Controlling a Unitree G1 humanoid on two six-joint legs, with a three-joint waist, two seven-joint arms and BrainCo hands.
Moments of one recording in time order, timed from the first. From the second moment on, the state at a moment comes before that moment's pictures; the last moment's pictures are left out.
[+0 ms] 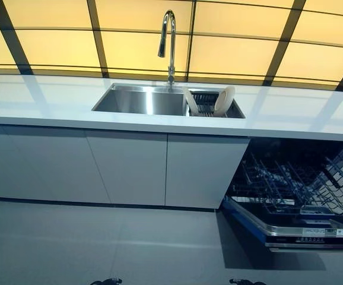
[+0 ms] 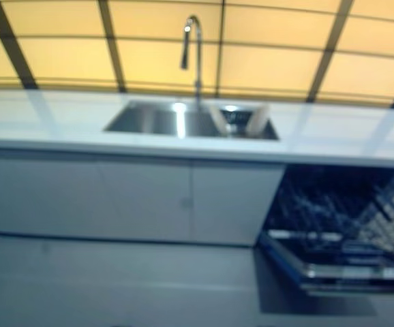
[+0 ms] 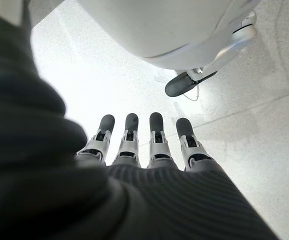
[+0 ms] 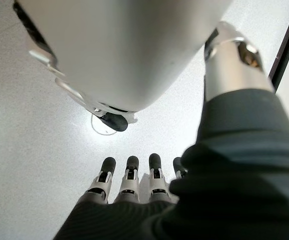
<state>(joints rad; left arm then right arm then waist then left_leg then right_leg) 0.00 0.29 -0.36 1.19 0.07 0.07 -0.16 -0.01 -0.24 0.31 1.20 -0.03 0.12 0.19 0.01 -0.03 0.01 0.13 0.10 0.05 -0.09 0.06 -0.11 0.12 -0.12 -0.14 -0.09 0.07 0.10</state>
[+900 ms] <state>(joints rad) 0.04 0.32 -0.37 1.11 0.11 0.10 -0.17 -0.08 -0.29 0.43 0.01 0.83 0.12 0.85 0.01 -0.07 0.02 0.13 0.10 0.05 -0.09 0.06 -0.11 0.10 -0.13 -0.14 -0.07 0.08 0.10</state>
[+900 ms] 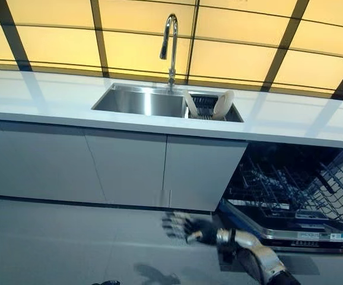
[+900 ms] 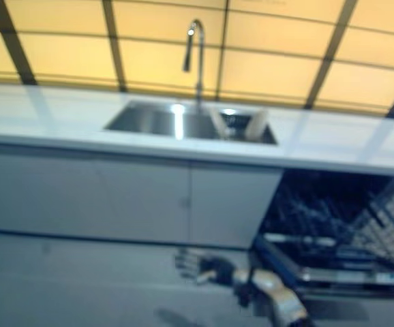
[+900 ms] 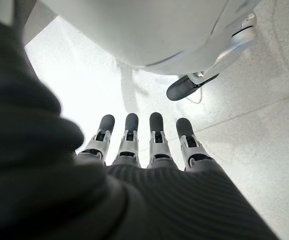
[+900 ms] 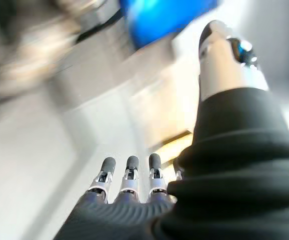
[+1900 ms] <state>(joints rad) -0.04 0.22 -0.36 1.36 0.14 0.02 -0.15 -0.57 -0.41 0.11 -0.16 0.99 -0.15 0.16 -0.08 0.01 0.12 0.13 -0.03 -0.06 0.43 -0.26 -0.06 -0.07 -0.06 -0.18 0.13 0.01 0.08</state>
